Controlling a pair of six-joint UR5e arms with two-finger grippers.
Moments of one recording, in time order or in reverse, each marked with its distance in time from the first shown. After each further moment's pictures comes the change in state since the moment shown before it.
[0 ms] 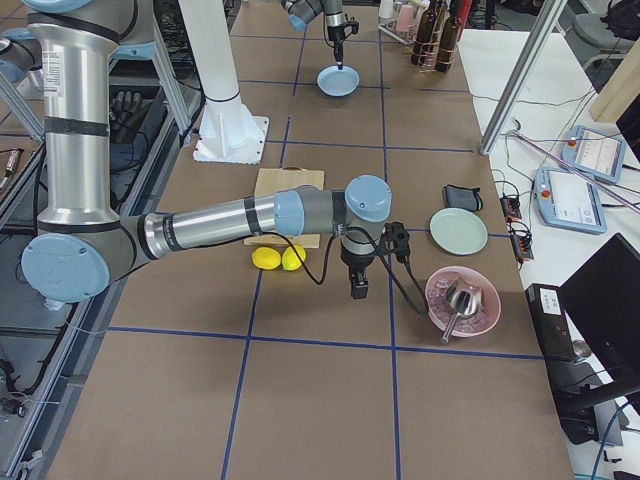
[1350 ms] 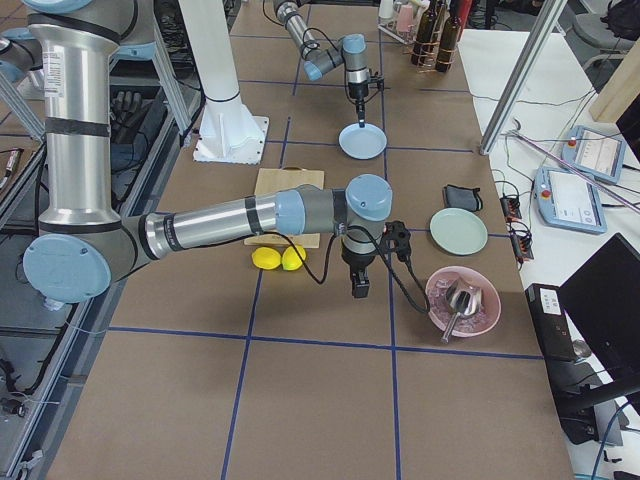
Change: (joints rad) left arm 0.177 -0.737 0.374 0.323 0.124 -0.224; right arm 0.000 0.004 0.001 0.000 0.000 0.000
